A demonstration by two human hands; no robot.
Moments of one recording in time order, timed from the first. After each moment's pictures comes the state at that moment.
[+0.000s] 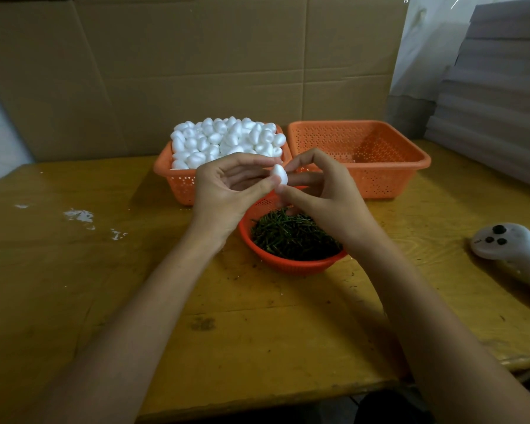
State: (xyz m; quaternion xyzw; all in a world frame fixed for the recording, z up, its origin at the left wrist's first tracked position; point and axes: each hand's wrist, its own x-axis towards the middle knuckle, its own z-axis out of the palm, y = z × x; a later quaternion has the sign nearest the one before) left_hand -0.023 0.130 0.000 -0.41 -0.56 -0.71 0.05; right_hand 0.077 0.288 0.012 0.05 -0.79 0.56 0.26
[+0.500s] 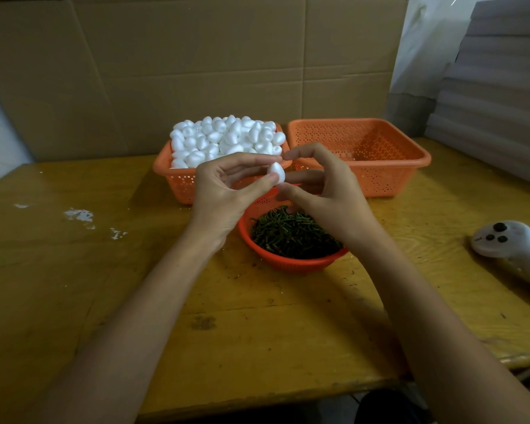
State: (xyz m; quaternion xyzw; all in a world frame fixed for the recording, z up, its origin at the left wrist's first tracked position) left_hand -0.027 0.128 0.000 -0.41 -0.58 -0.70 0.05; right_hand 0.078 0.288 0.013 0.04 -0.81 0.52 0.28
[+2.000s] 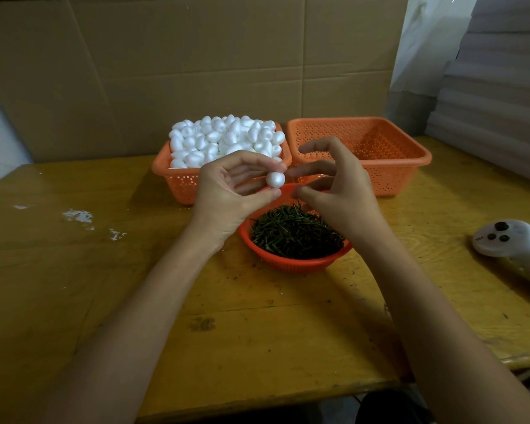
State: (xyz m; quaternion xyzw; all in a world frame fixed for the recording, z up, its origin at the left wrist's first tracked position) left_hand -0.021 0.127 0.001 -0.43 -0.59 -0.69 0.02; right_hand 0.083 0.294 0.017 -0.04 -0.82 0.47 0.31
